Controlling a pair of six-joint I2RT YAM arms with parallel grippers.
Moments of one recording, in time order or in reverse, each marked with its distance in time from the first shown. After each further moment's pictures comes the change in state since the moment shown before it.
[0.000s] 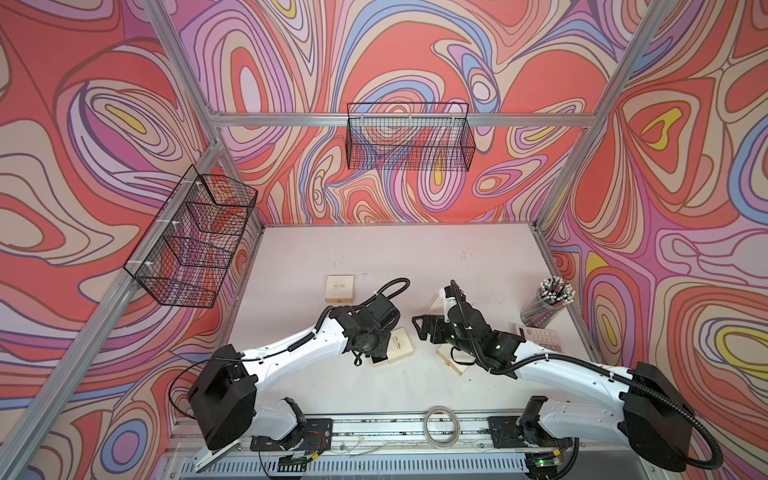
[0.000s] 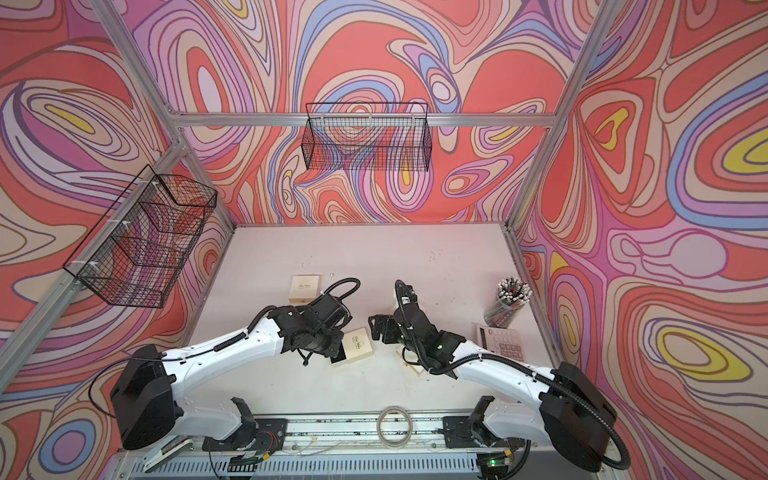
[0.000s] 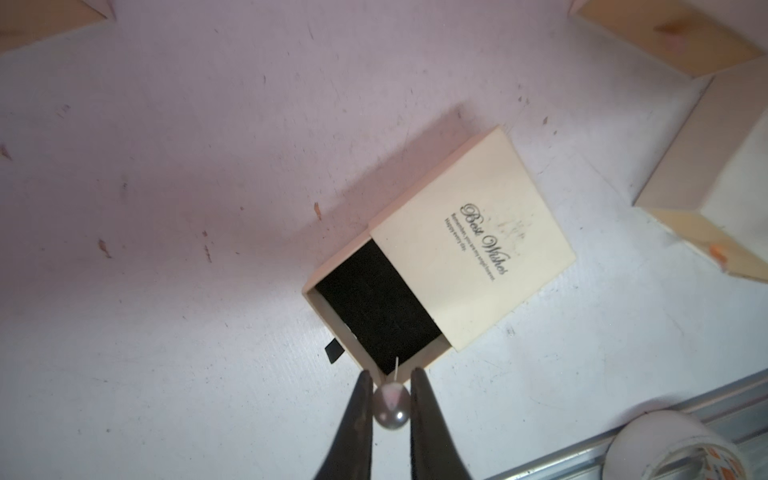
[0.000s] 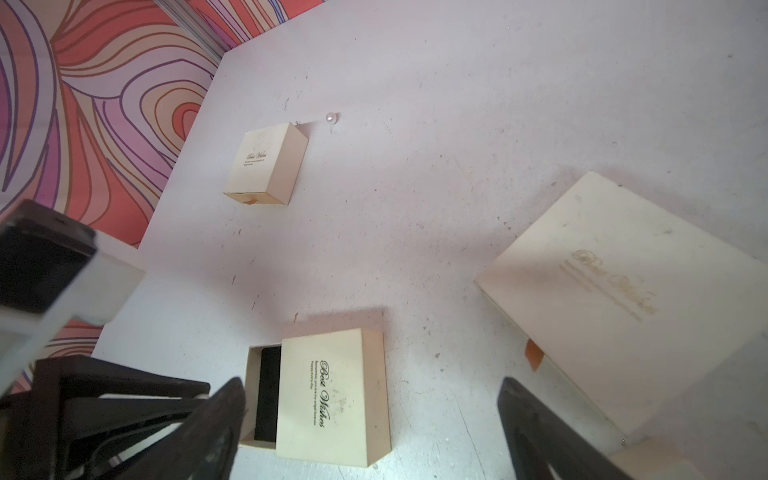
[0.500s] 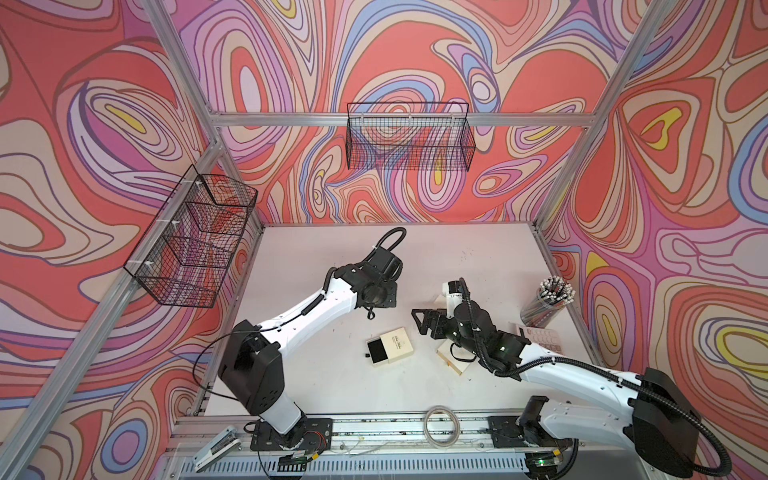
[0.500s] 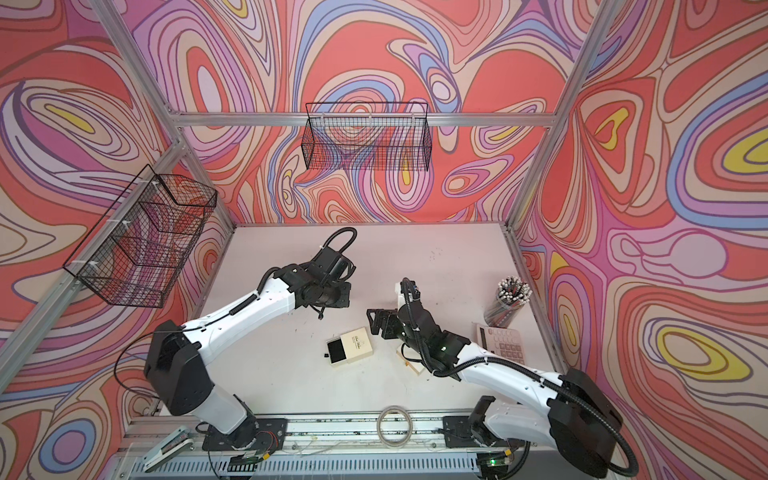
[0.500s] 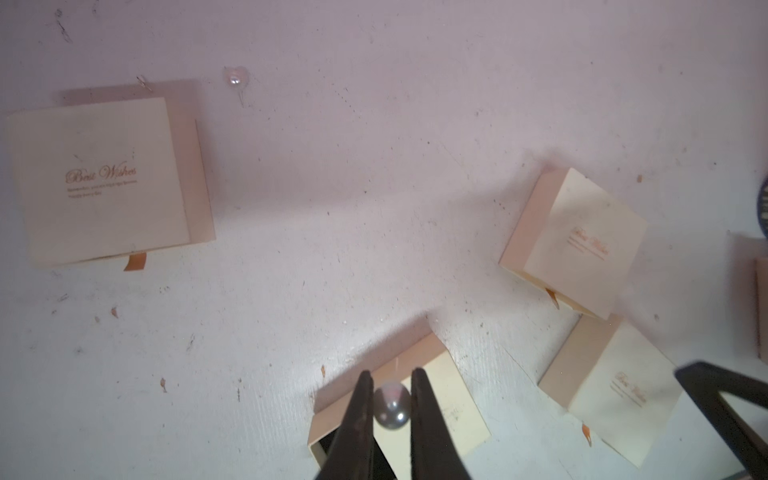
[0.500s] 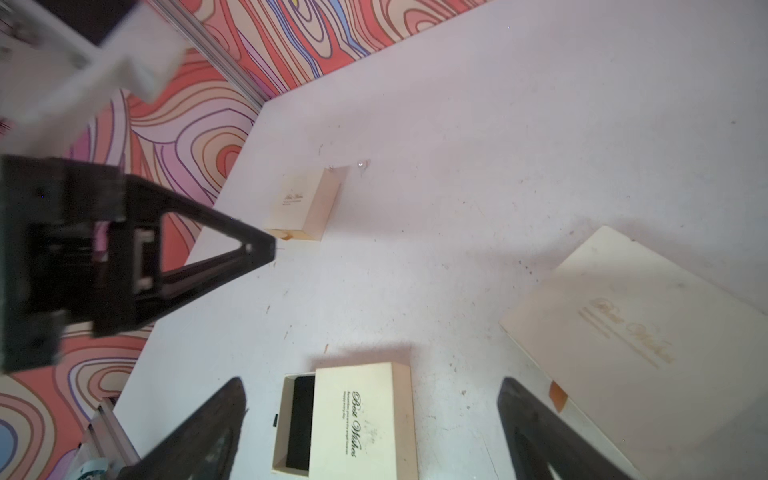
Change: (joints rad) left arm 0.191 0.273 0.403 0.004 0.009 0.023; right arm 0.000 -0.063 -0.017 0.097 0.016 -0.002
